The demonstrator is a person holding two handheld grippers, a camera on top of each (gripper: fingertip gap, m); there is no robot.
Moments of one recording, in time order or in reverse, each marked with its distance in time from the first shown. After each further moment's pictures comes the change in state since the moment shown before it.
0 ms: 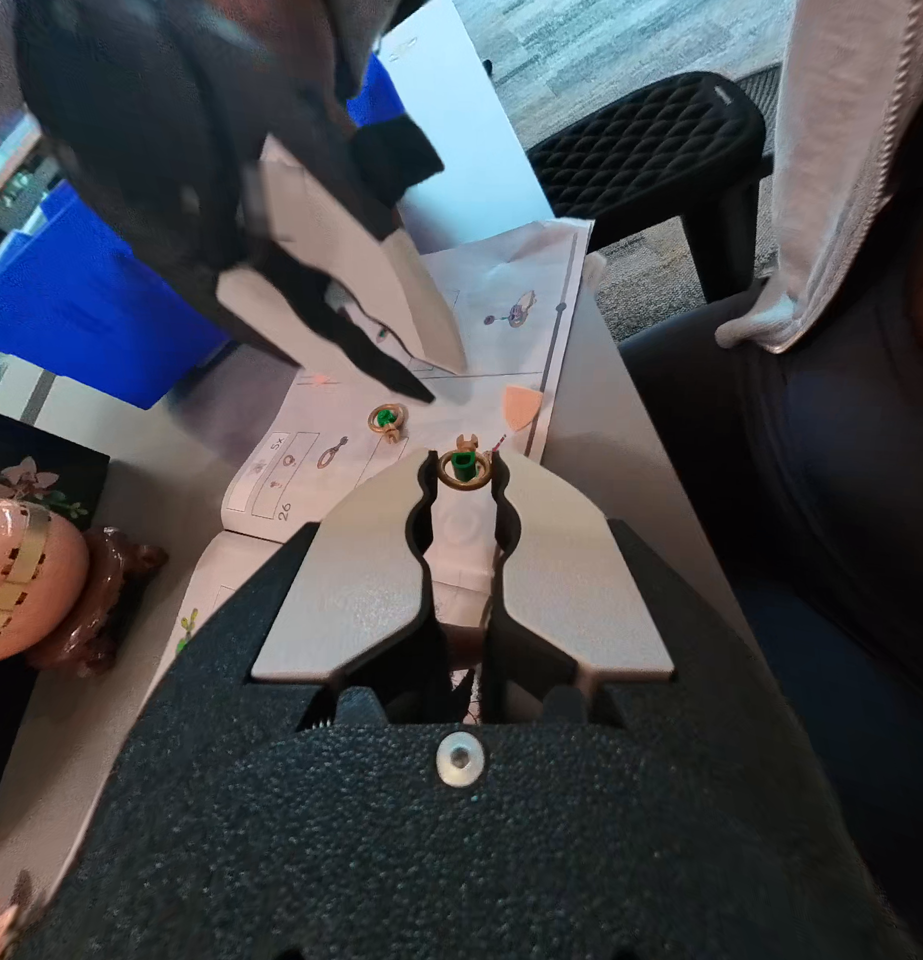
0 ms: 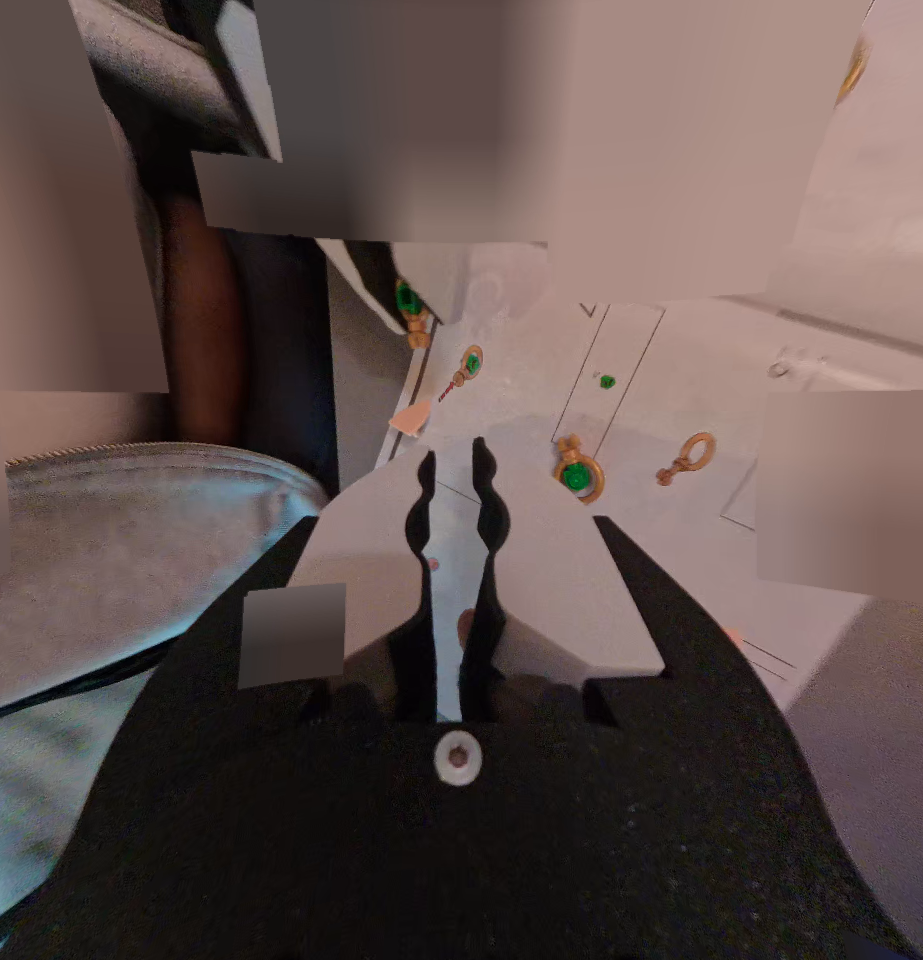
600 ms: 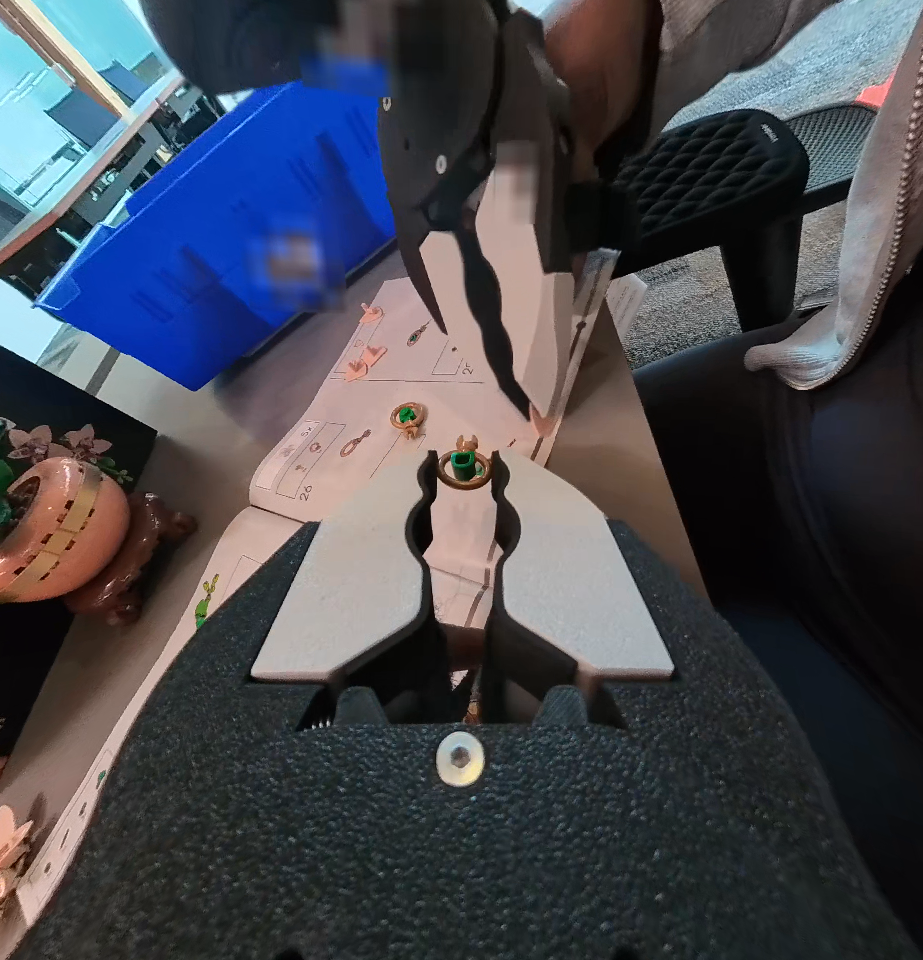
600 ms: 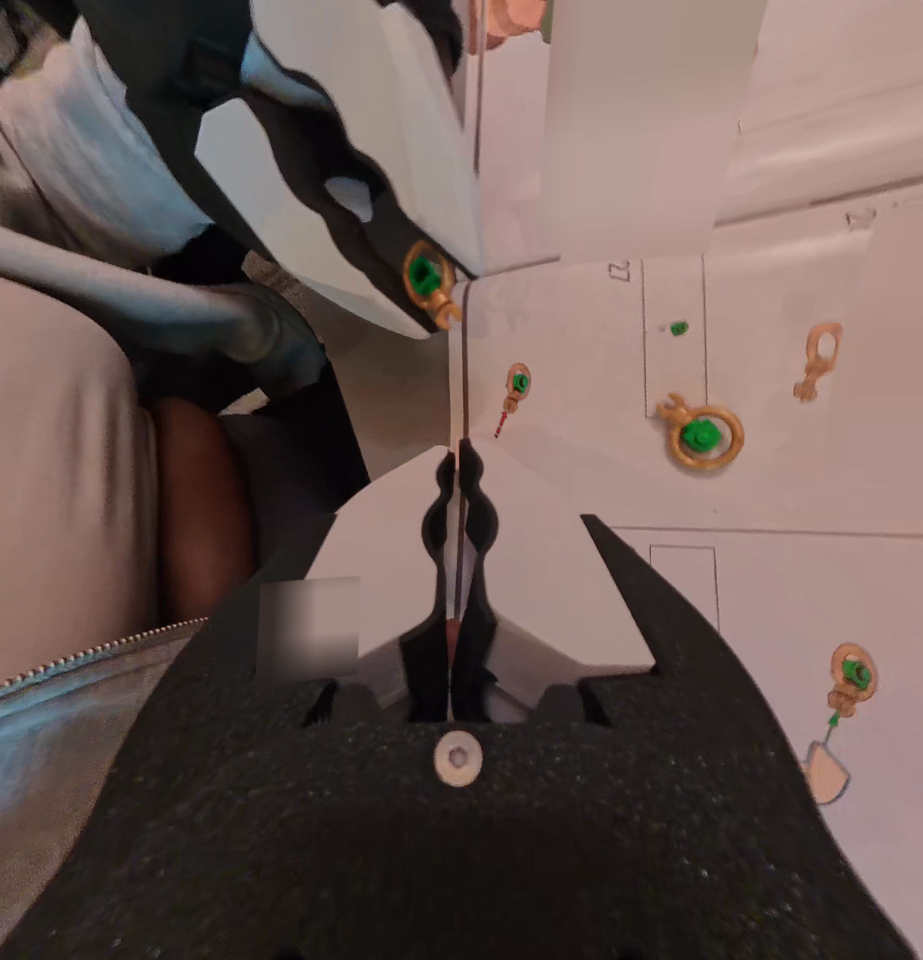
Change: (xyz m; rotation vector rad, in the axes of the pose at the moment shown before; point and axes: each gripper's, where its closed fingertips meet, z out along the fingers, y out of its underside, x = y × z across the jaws) left arm -0.005 -0.004 -0.010 0.031 -0.108 -0.046; right arm -0.023 -0.007 0.036 0.406 0.203 0.273
